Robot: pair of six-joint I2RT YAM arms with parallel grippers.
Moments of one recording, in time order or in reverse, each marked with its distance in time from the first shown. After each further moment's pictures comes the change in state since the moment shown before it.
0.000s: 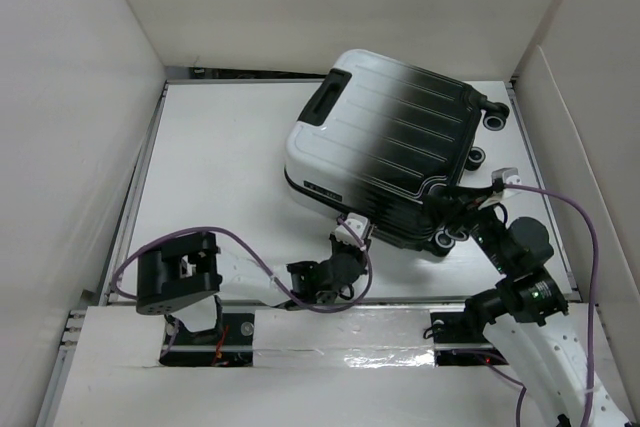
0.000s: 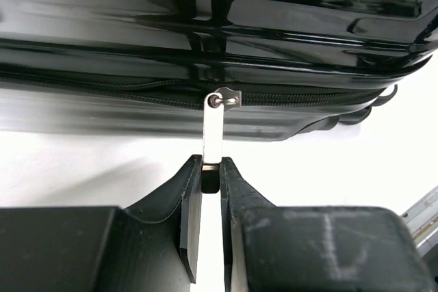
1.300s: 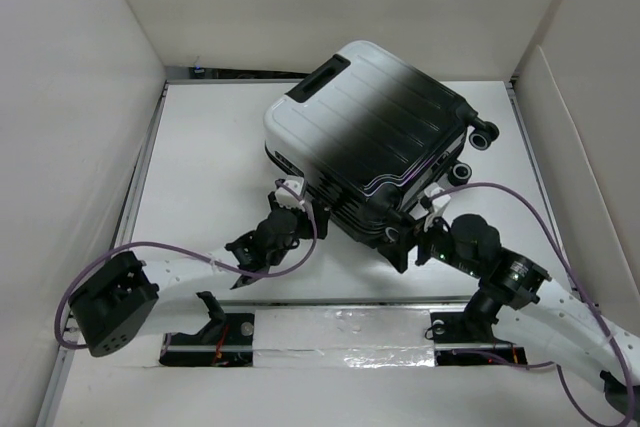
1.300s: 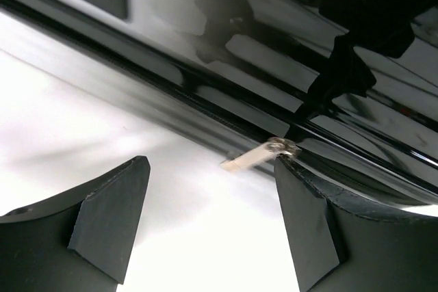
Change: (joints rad) left arm 0.428 -0.405 -0.220 -0.172 0.324 0.039; right arm 0.493 0.215 0.024 -0.172 0.096 0.008
